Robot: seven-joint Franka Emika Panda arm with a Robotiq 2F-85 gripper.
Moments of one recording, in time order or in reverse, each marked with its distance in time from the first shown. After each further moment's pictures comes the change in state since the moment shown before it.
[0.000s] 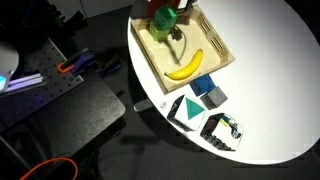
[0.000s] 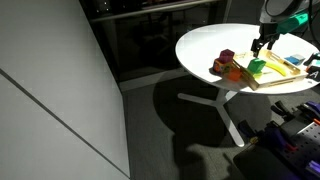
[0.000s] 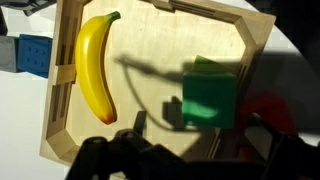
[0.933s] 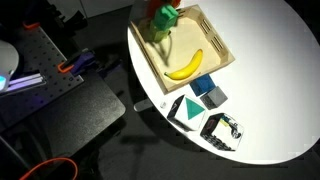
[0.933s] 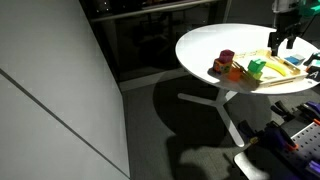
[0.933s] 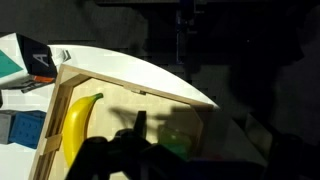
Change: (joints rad) arm 0.008 -0.196 0.017 -0.050 0.086 -0.408 -0.071
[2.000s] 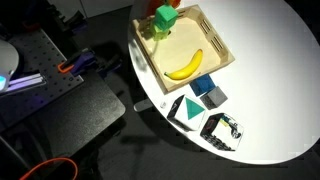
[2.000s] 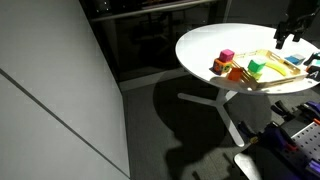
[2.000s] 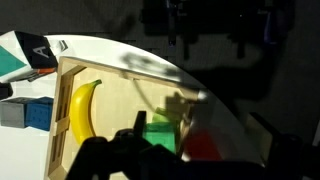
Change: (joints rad) arm 0.003 -0.247 0.015 -0.177 0.010 0.110 0.056
